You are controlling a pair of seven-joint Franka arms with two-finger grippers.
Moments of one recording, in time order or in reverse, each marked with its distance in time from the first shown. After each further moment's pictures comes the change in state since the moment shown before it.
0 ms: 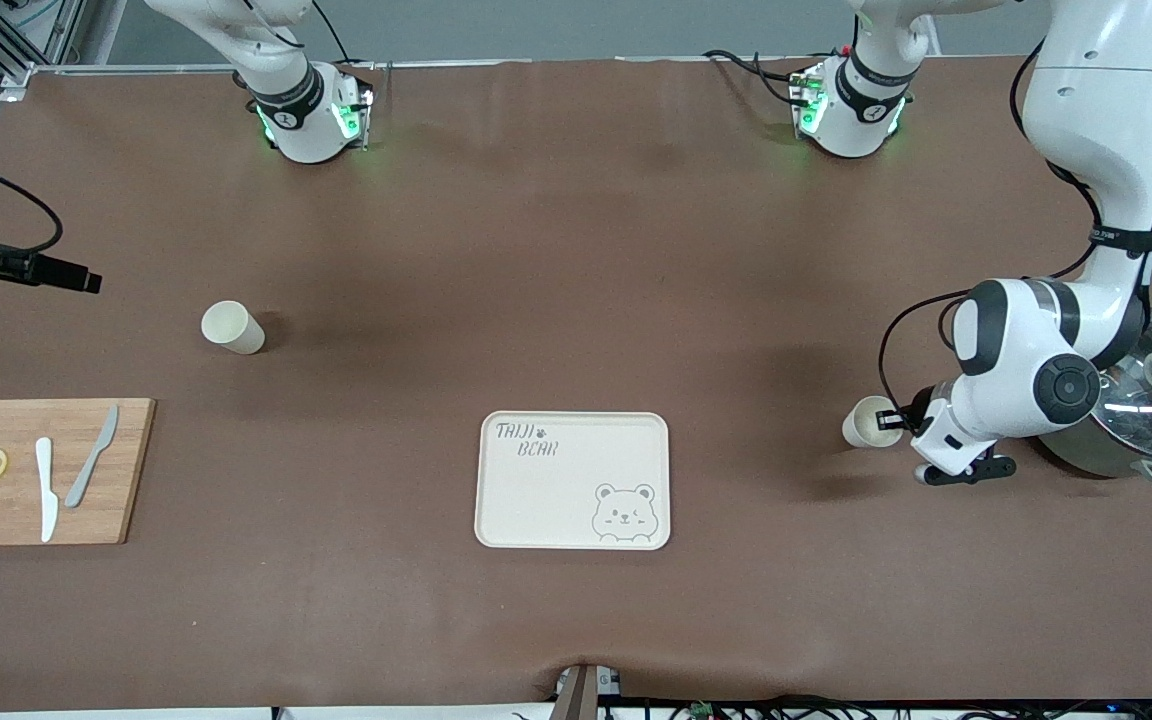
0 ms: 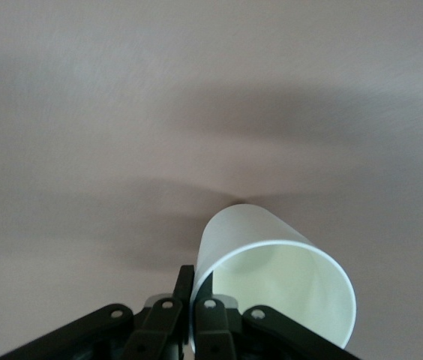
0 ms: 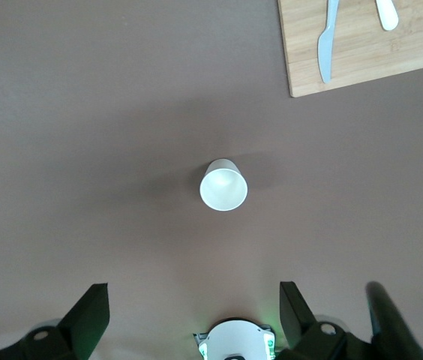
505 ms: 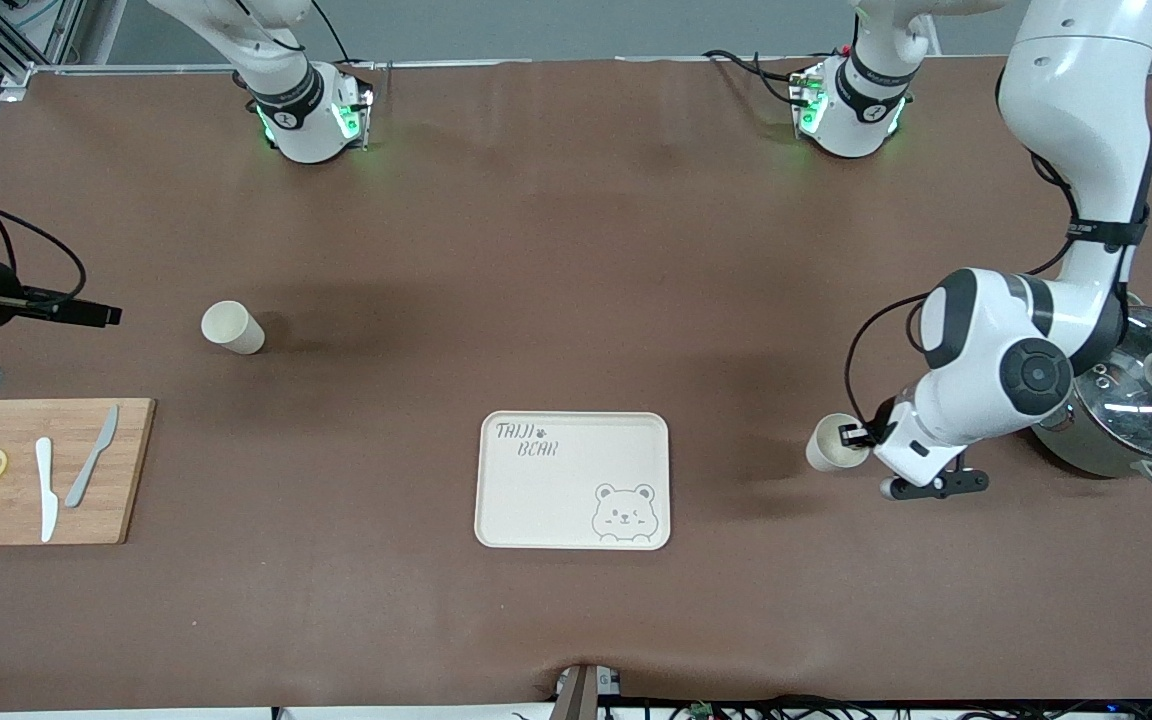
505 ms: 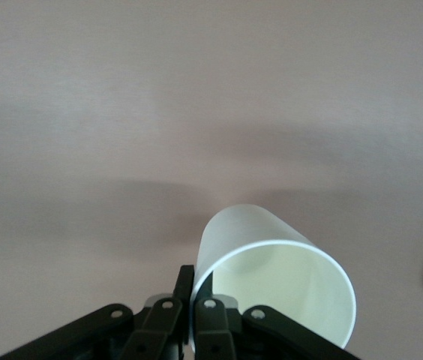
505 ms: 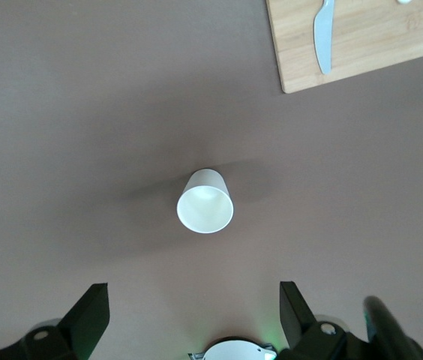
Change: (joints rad) left arm -0.085 -0.007 -0.047 0.090 0.000 -0.003 -0.096; right arm -0.057 0.031 -0.001 -0.182 0.000 0.171 -0.016
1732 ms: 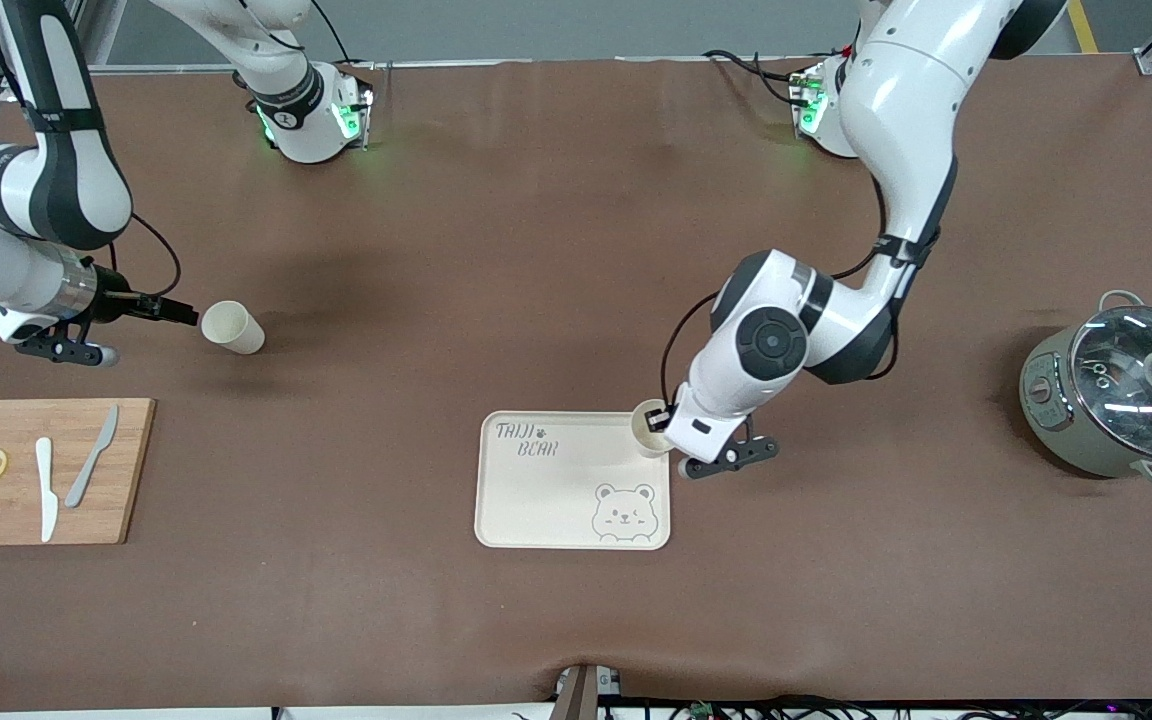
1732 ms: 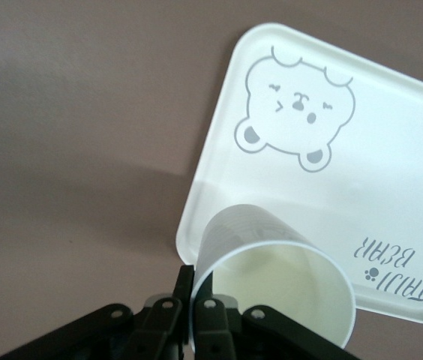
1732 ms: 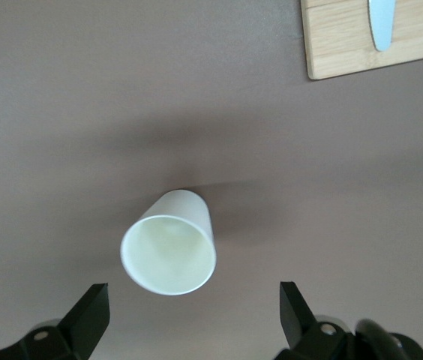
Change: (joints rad) left arm -0.352 0.189 -0.004 0.249 -0.036 0.002 -0.525; right arm -0.047 -0.118 0.001 -0.578 0.000 0.574 -0.164
